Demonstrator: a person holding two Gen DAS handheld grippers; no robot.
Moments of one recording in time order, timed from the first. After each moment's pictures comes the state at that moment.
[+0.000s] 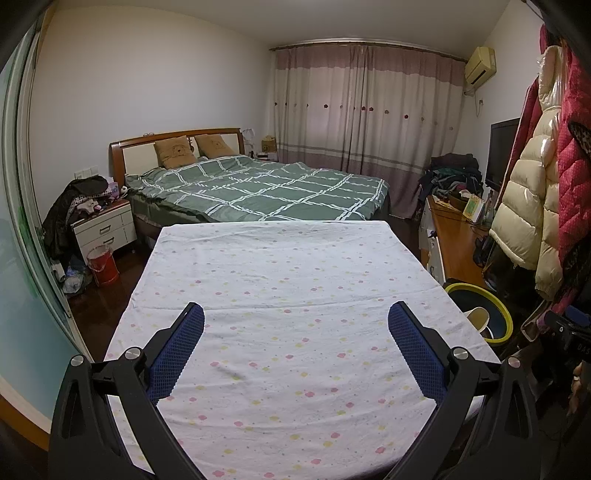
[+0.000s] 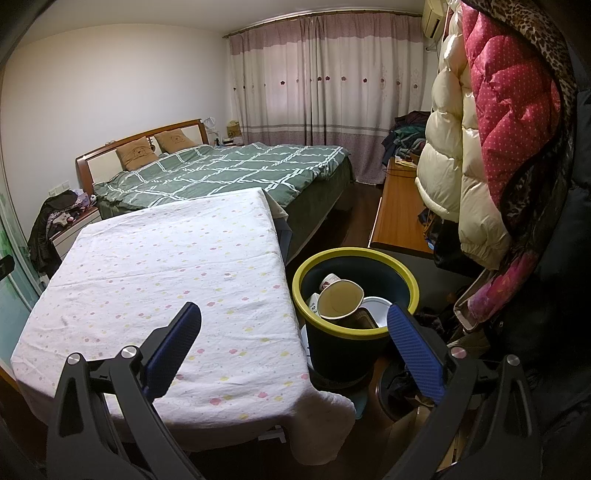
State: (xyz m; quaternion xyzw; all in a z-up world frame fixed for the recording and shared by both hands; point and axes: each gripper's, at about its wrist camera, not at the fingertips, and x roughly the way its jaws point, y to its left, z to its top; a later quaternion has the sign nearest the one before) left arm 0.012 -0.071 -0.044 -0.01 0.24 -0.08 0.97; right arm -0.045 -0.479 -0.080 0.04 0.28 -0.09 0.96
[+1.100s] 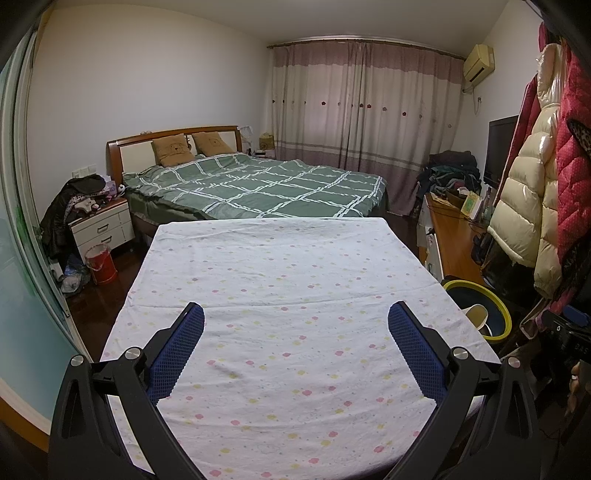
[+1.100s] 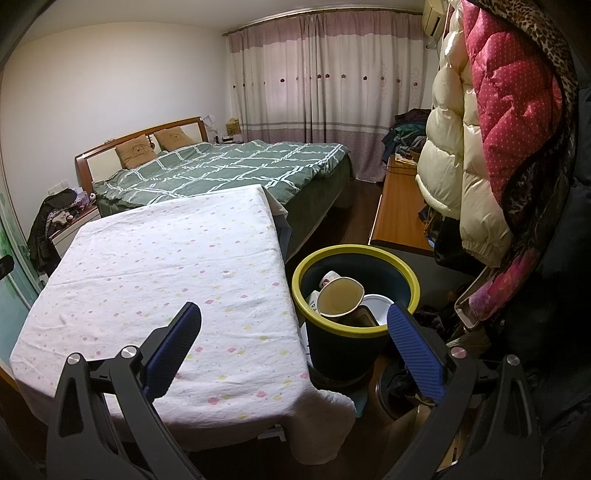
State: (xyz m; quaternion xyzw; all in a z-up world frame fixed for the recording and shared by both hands) left arm 0.012 -0.073 -0.047 -0.01 0.25 -0.09 0.96; right arm -0.043 -0.479 -0.082 0.04 0.28 -0.09 0.96
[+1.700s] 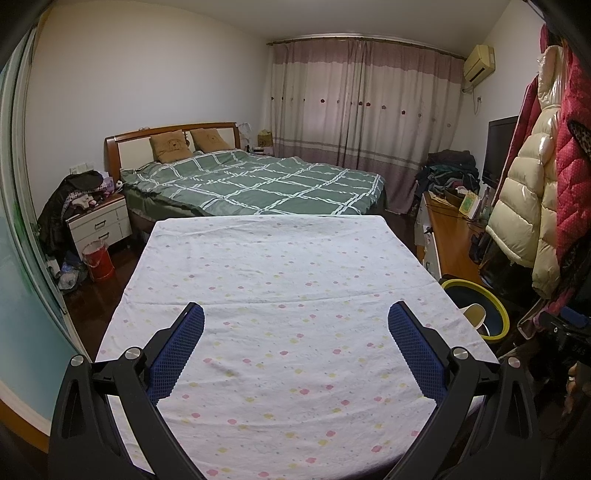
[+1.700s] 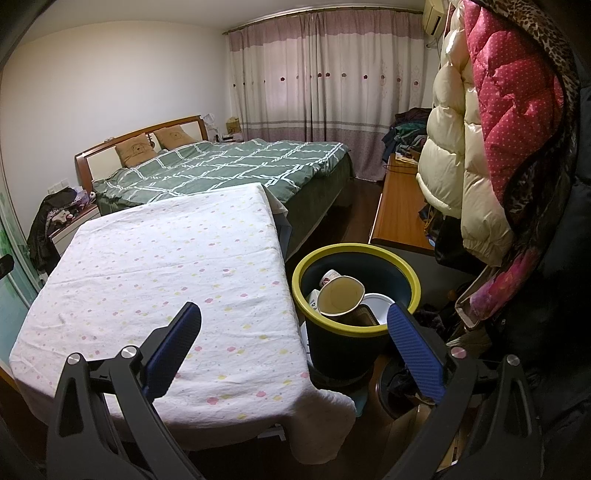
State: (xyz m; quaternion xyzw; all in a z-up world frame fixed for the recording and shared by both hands) left arm 0.016 -0.074 -0.051 -0.01 0.26 -0.09 0.96; right arm -0.042 -0.479 -0.083 0.04 0.28 -0.09 0.95
